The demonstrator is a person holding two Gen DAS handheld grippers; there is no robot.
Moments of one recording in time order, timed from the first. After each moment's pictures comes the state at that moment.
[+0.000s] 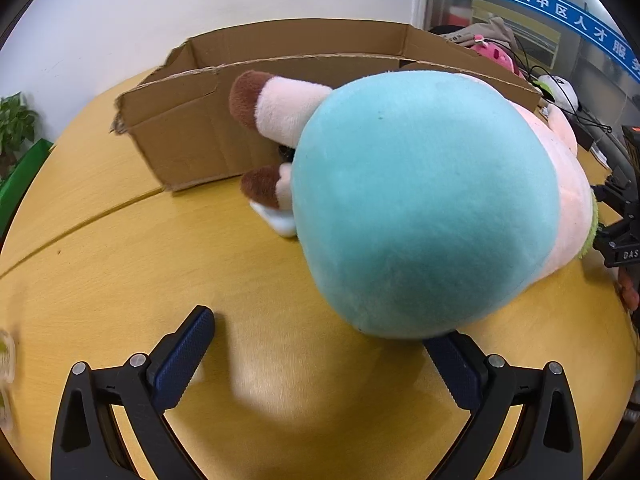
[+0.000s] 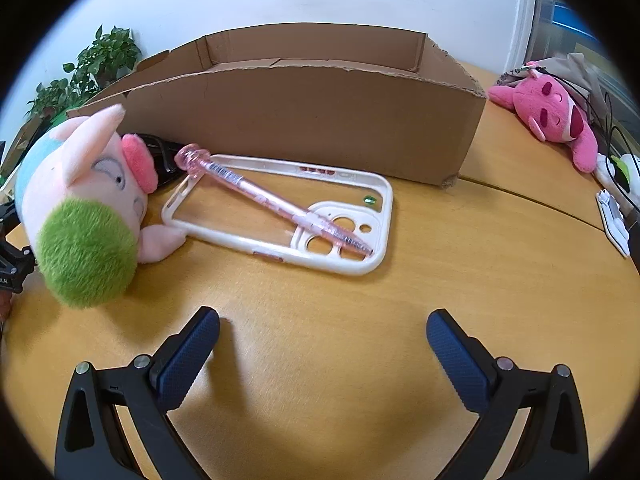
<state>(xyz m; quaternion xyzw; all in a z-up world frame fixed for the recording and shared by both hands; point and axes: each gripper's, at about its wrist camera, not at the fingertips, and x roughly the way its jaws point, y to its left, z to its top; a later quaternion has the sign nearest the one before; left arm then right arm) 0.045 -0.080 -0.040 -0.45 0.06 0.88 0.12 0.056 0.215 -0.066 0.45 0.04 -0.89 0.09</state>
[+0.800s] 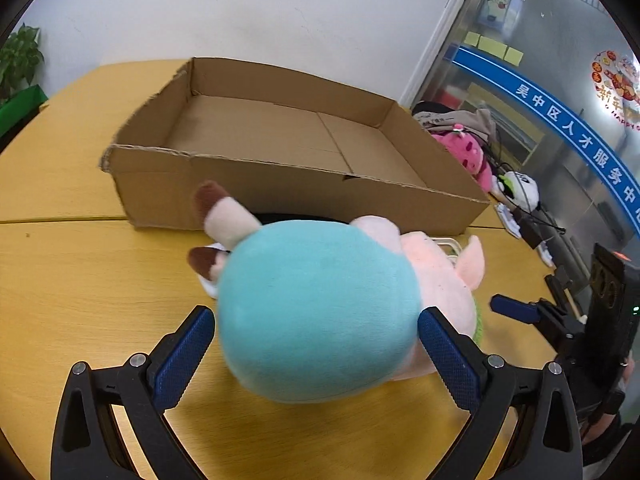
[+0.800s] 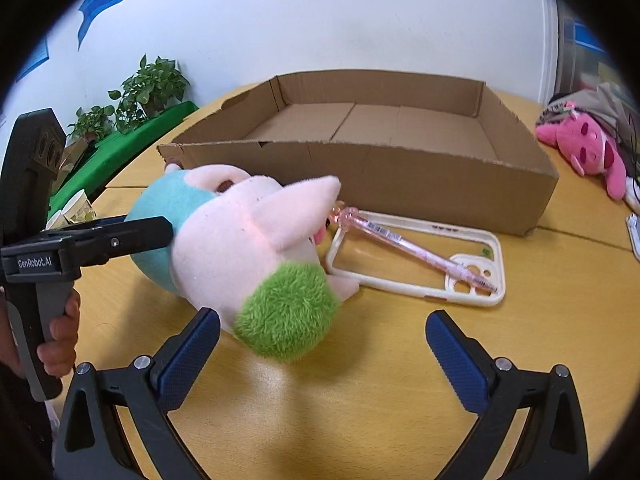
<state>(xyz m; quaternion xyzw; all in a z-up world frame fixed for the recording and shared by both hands) 0.044 -0.071 0.011 -0.41 -0.11 0.89 0.17 0.086 0.135 -0.017 0.41 0.00 -0.90 0.15</state>
